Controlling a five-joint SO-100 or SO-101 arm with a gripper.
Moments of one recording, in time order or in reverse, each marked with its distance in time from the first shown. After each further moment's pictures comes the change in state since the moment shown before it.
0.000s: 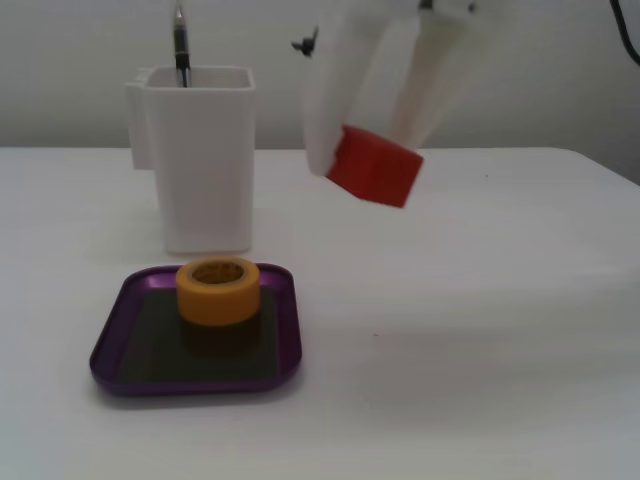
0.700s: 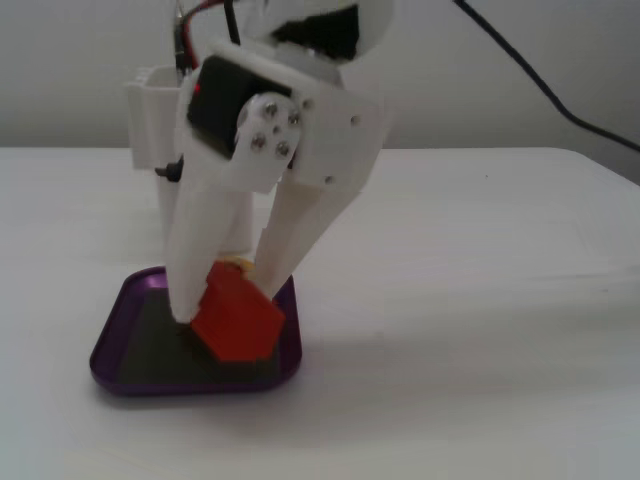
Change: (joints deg) arm 2.0 -24.4 -4.6 -22.2 -10.9
